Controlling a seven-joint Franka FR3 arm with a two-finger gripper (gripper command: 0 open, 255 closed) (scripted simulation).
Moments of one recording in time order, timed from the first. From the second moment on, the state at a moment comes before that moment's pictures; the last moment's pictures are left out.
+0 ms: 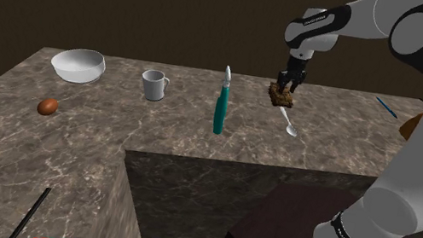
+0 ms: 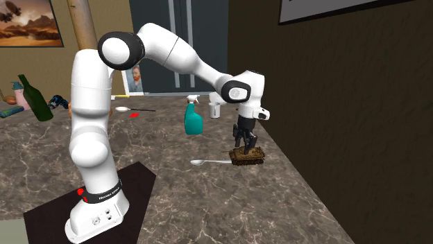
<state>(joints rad) -0.28 0.25 -0.31 -1.92 0.10 2.05 -0.31</state>
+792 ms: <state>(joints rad) -0.27 0.22 -0.31 -1.87 0.08 1.96 -0.30</state>
